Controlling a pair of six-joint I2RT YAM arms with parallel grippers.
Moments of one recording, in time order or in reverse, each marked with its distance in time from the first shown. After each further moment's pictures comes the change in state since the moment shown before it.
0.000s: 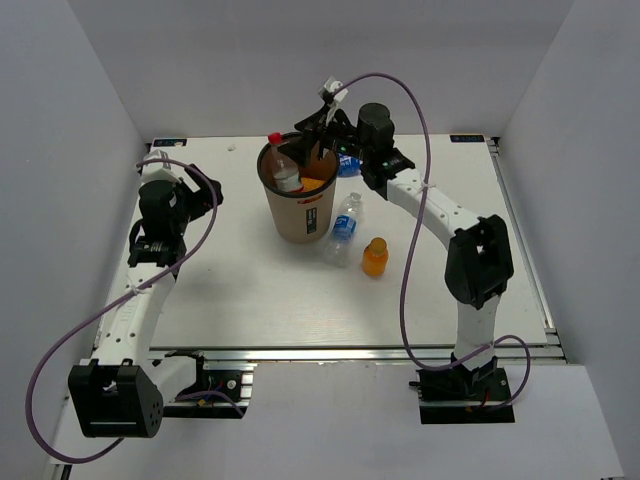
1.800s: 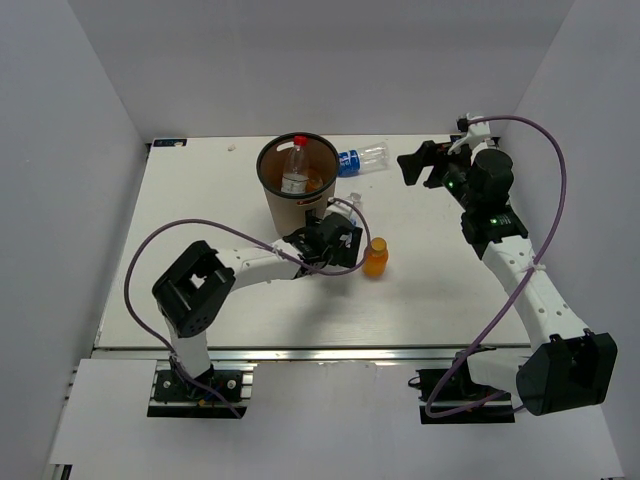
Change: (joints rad) left arm -0.872 0.720 0.250 -0.024 -0.304 0.058; right arm -0.354 -0.763 -0.683 -0.224 0.397 0.070
